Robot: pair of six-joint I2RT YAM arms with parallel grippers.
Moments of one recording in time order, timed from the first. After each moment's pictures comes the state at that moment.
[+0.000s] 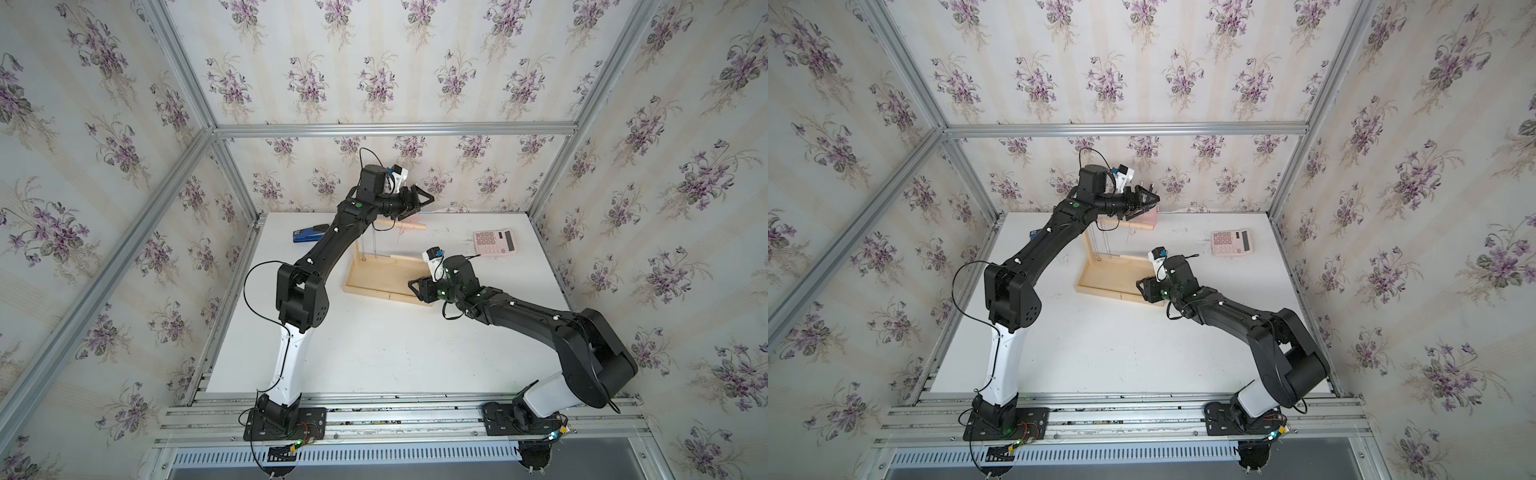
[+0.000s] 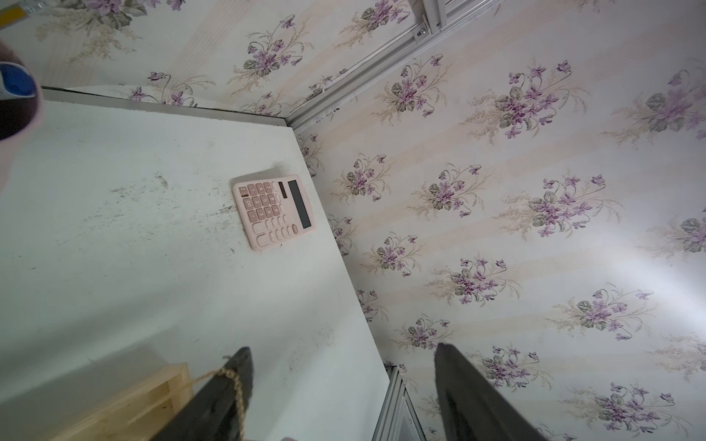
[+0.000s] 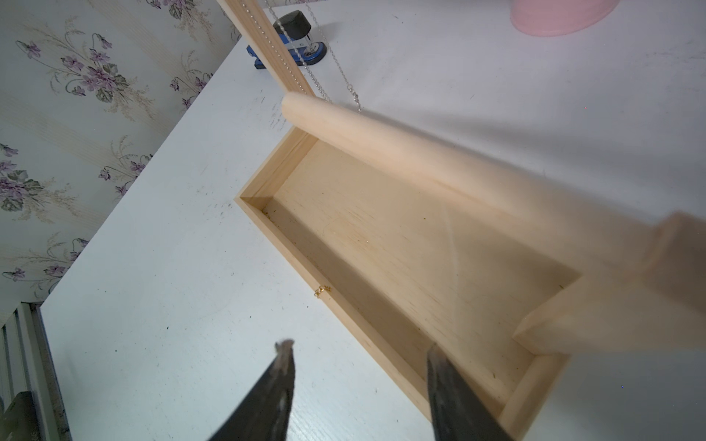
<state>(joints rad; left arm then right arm) -0.43 2.26 2.28 -0.40 0.73 -0.78 0.58 1.53 0.81 0.10 -0.23 0.31</state>
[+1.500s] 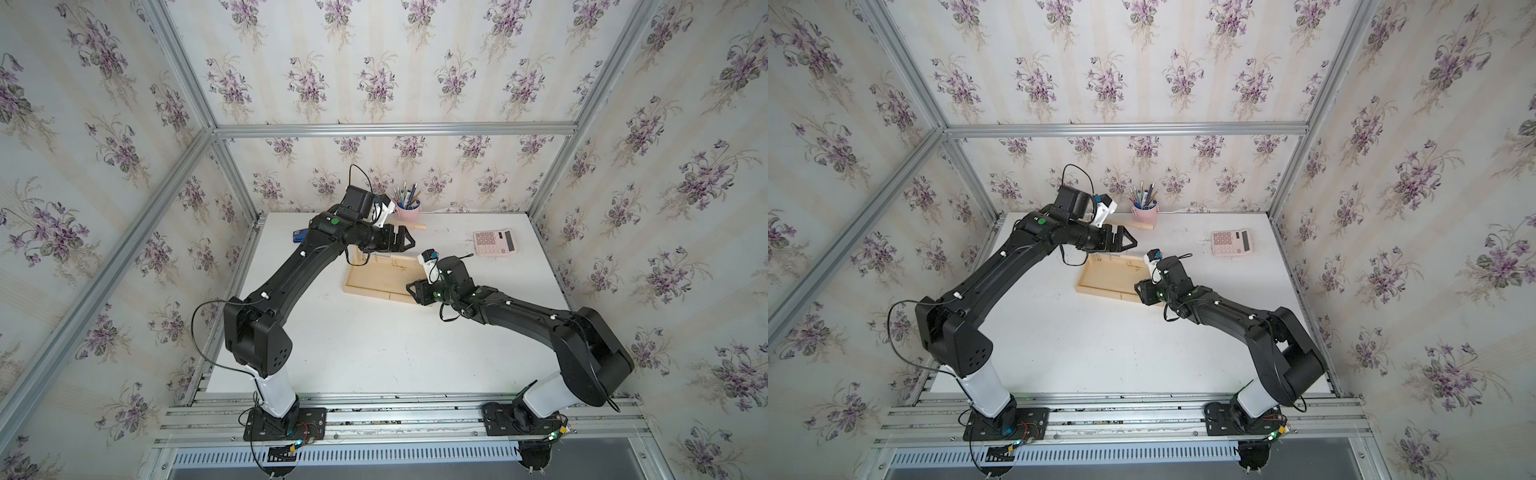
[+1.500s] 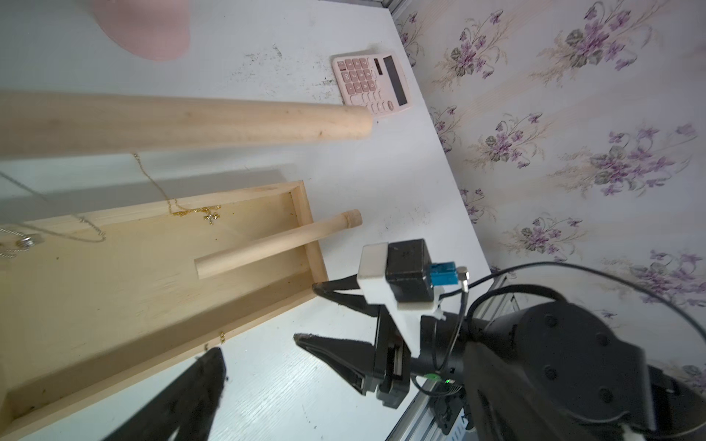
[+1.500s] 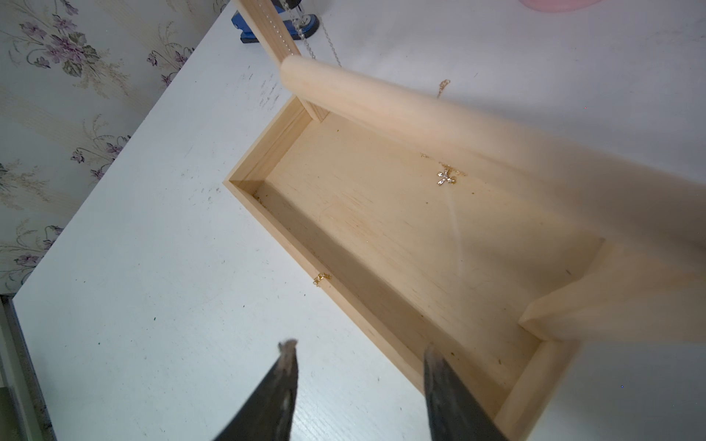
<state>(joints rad) -0.48 1.74 1.76 -0.82 0.46 -0.36 0.63 1.53 0.85 0.02 -0.17 0.31</state>
